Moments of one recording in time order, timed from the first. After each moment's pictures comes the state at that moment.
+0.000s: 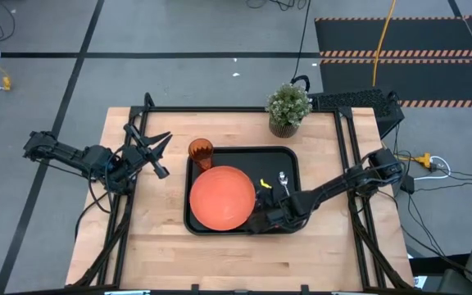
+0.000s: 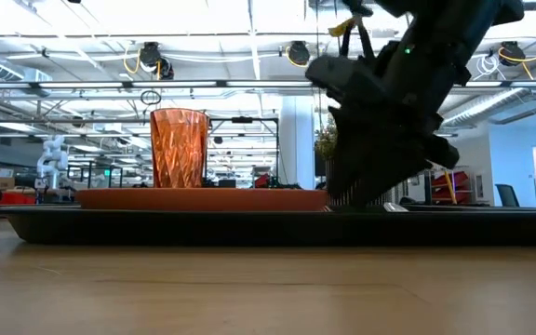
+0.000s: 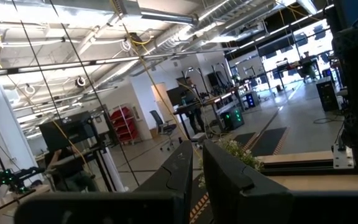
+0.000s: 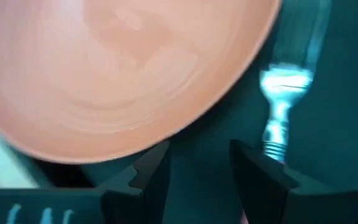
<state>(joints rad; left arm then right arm) -0.33 0.61 0.43 0.62 -0.85 0.69 0.37 1.79 1.04 -0.38 0.37 1.24</state>
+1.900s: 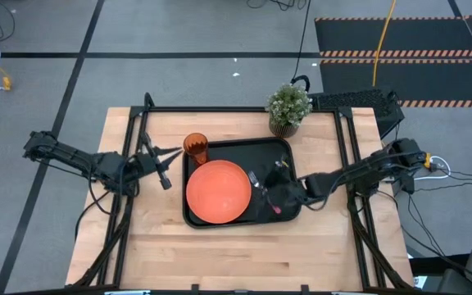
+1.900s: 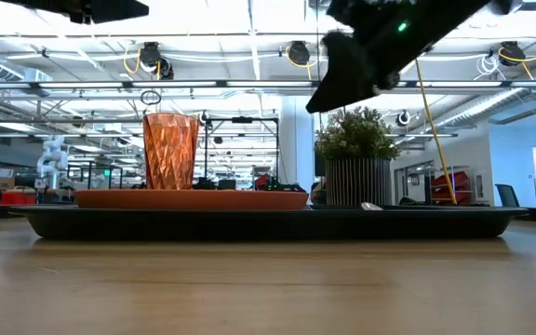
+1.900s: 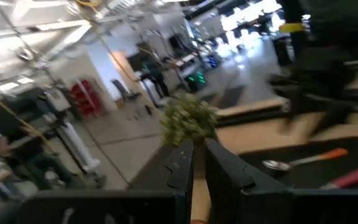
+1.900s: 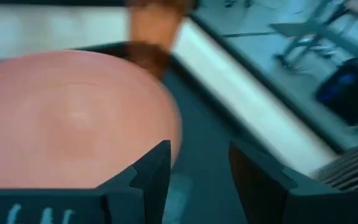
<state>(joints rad) -0.33 0.61 0.43 0.27 -0.77 0.46 0.26 1.53 0.88 -0.10 0.82 0.35</state>
